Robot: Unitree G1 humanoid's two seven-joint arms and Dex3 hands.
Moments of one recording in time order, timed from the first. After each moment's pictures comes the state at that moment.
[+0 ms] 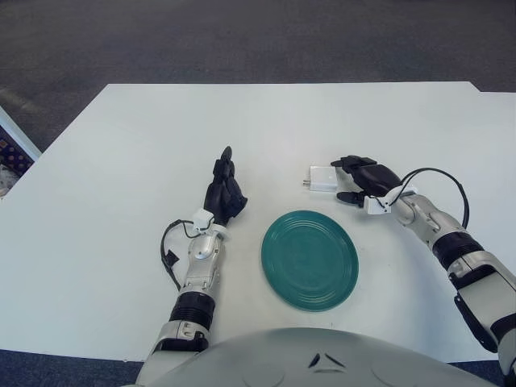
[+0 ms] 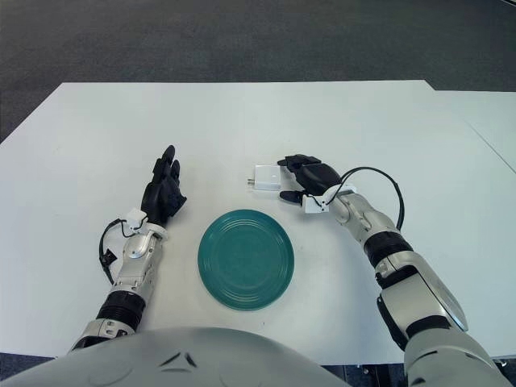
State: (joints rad) left arm -0.05 -0.12 0.01 0.48 -0.10 -0.53 -0.11; right arm -0.48 -0.57 0.50 0.81 -0.71 -0.43 -0.14
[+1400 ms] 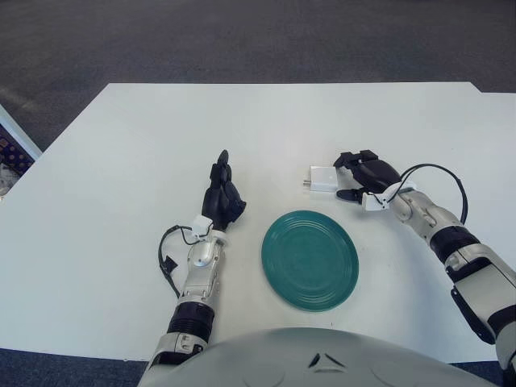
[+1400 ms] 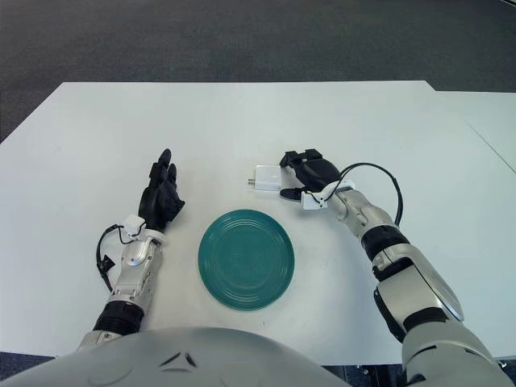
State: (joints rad) left arm 0.01 -0.12 -0.02 0.41 -0.09 -0.52 -0.07; right arm -0.54 -0.55 0.54 0.87 -0.72 -0.38 -0.16
